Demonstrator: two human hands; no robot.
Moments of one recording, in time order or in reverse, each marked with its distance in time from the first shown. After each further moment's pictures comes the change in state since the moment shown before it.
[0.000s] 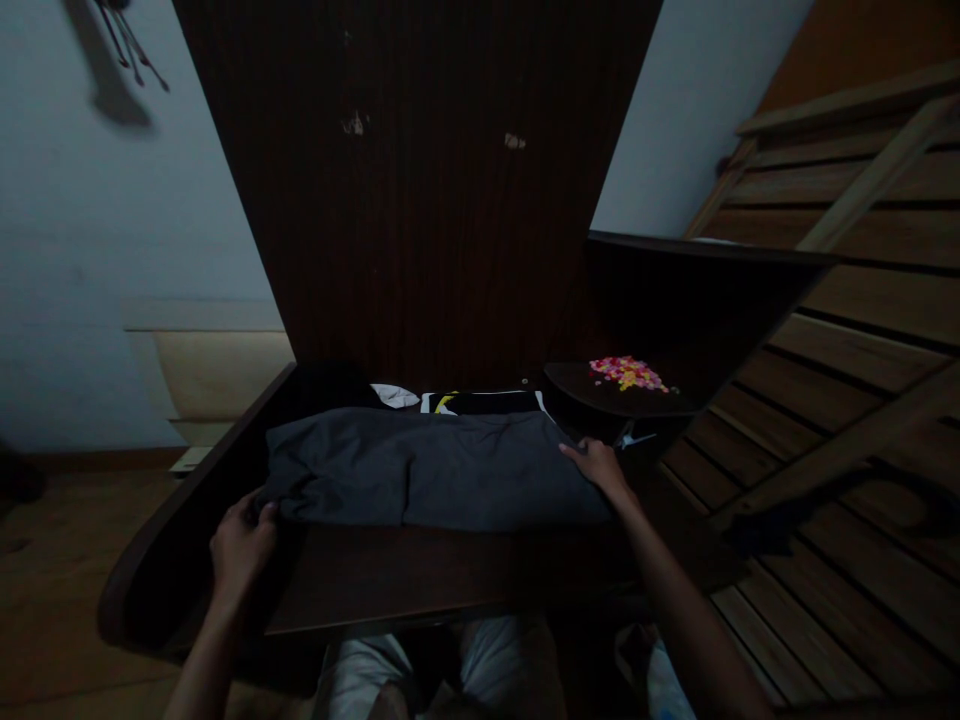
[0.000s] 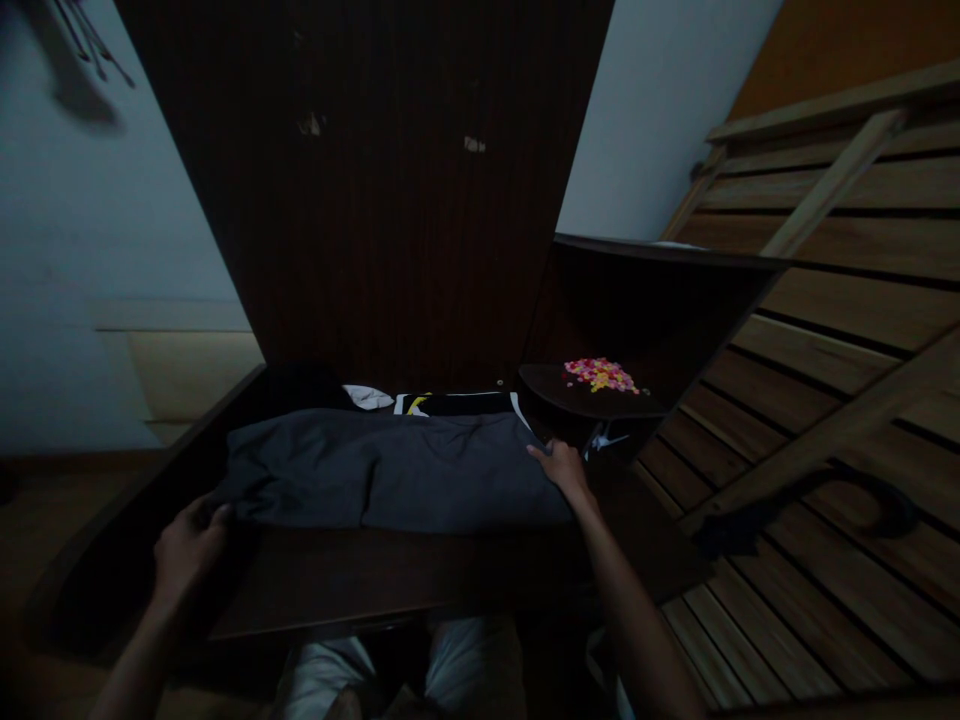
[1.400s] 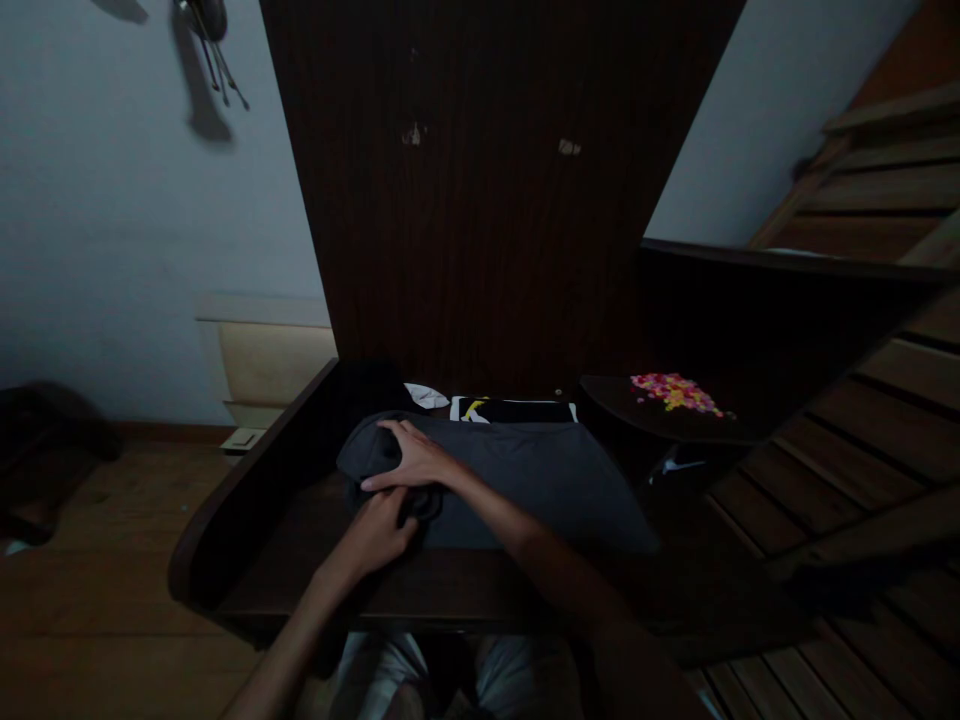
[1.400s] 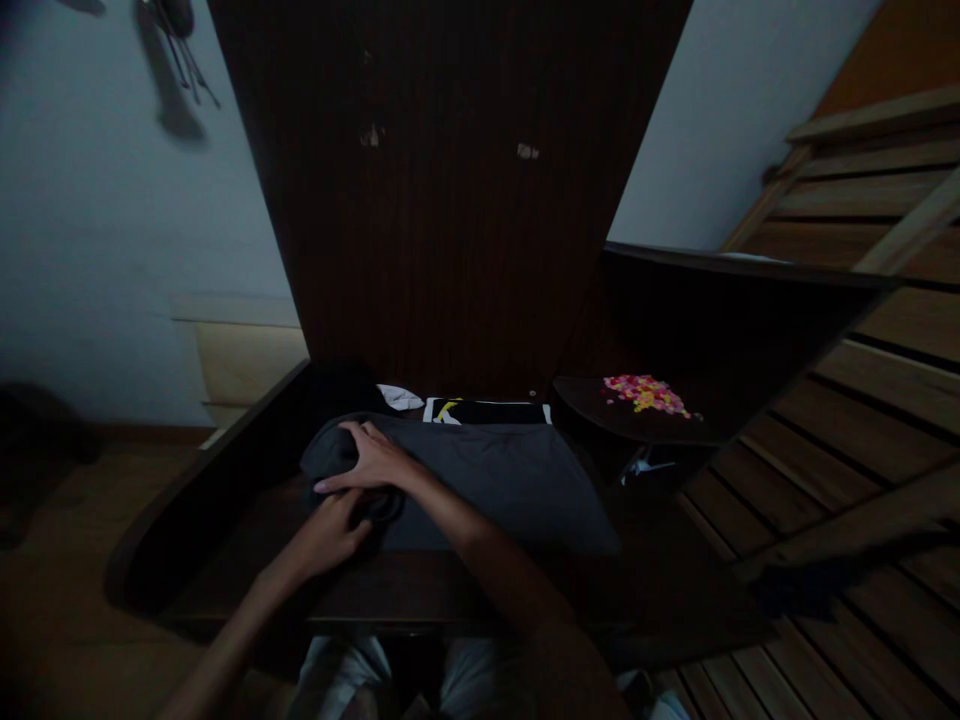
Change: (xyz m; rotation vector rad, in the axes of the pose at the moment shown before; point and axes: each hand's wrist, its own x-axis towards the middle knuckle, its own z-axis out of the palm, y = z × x) left_hand -0.066 0.089 0.028 0.051 -0.559 0.615; right_hand -0.089 -0.316 0.061 0.454 -0.451 -0.982
